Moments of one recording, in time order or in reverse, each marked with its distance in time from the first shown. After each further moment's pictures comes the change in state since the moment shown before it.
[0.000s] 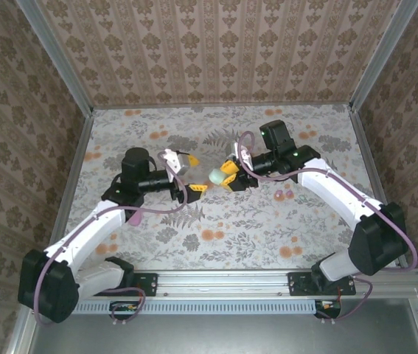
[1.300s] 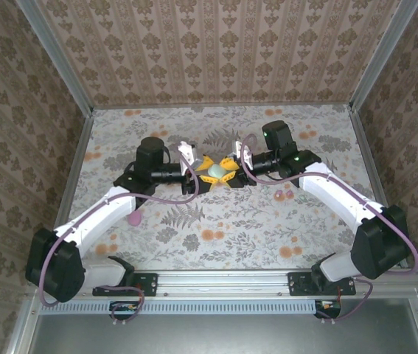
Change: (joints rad) left arm -0.077 0.145 0.139 -0.037 0.042 -0.016; right arm 0.000 -0.027 -0.063 0.171 0.033 0.042
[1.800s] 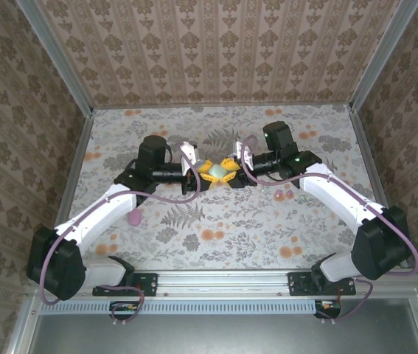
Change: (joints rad) left arm -0.005 0.011 0.035 -0.085 -0.004 0.052; right arm 0.001 -0.005 -0.011 0.006 0.013 0.000
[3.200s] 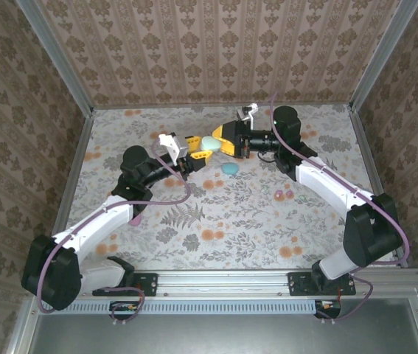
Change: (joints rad) left arm 0.019 -0.075 -0.166 0.663 -0.244 -0.271; right arm -0.055 0.098 0.026 0.671 -0.058 1.884
